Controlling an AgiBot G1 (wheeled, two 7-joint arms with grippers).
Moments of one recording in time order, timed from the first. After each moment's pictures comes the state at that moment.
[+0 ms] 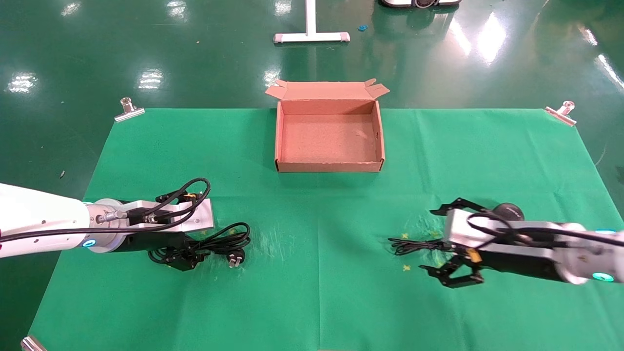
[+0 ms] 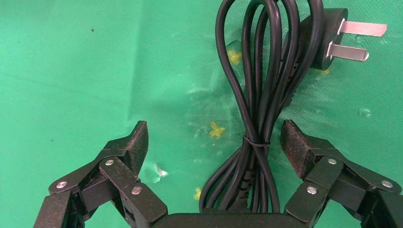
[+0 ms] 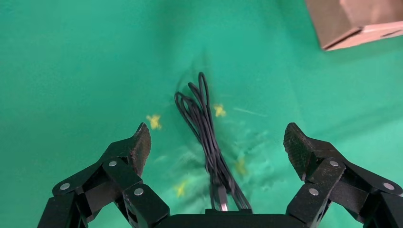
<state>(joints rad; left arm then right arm) -1.35 0.87 0.73 -1.35 2.11 1.26 -0.52 1.11 -0.68 -0.51 1.34 -1.65 -1.12 0.23</state>
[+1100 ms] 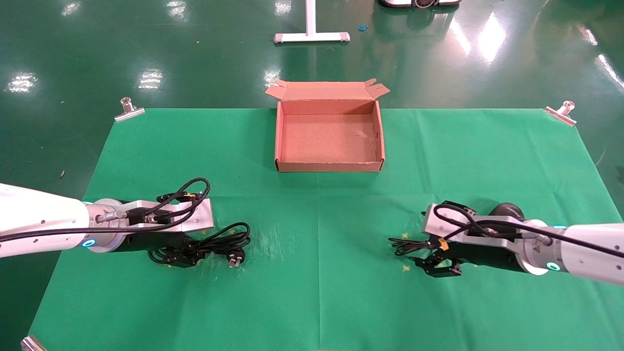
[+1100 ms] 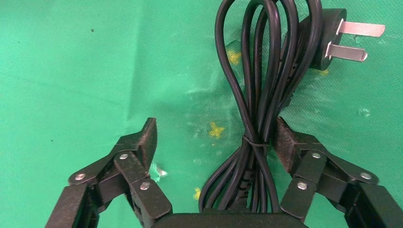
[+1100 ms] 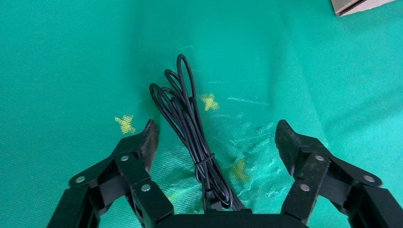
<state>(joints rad) -1.35 0.87 0.73 -1.35 2.11 1.26 -0.52 1.14 -0.79 -0.58 1.28 -1.85 -1.06 0.38</state>
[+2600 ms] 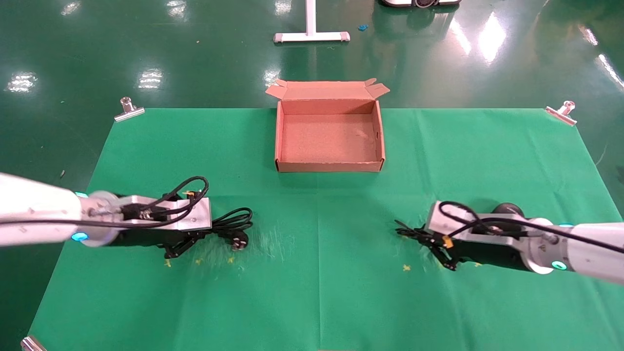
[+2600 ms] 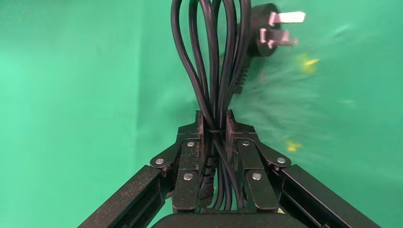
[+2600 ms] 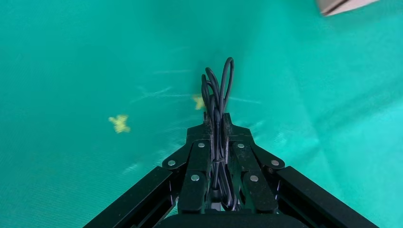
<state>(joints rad) -1.45 0.86 0.71 -1.32 1.98 1.36 -0.41 1.15 -0.77 -0.55 1.28 -1.81 -1.06 0.38</state>
